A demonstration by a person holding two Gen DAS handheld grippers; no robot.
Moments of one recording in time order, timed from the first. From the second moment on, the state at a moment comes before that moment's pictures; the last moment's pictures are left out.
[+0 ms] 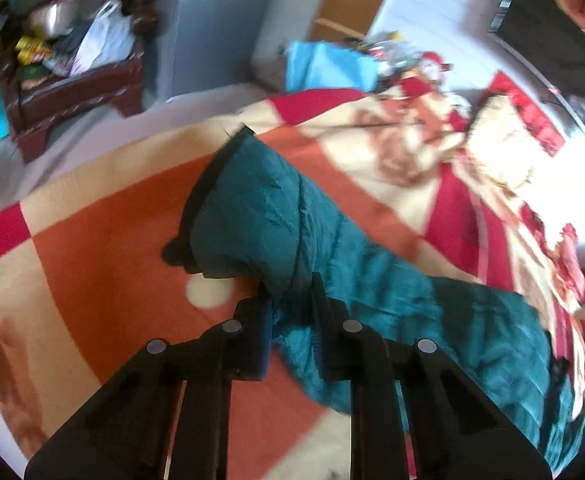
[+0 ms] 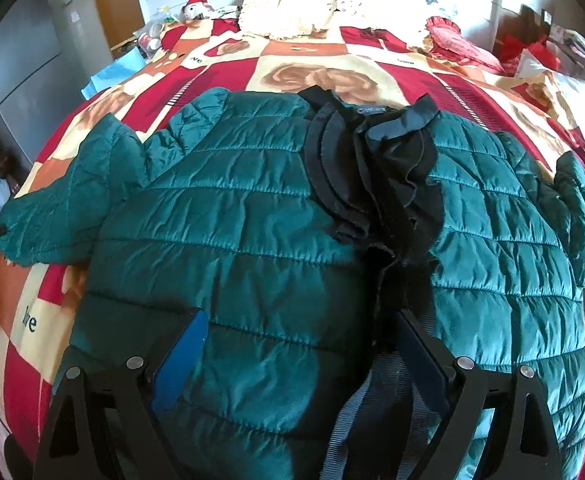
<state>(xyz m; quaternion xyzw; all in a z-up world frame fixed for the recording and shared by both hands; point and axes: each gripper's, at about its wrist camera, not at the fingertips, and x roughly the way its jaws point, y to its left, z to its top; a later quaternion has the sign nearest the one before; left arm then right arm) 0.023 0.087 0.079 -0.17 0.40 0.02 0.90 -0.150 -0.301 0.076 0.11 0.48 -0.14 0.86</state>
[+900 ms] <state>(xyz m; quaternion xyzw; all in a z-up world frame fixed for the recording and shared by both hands) -0.040 0.023 0.100 -0.21 0.42 -0.08 0.88 -0.210 -0.337 0.091 0.18 0.45 -0.16 0.86</state>
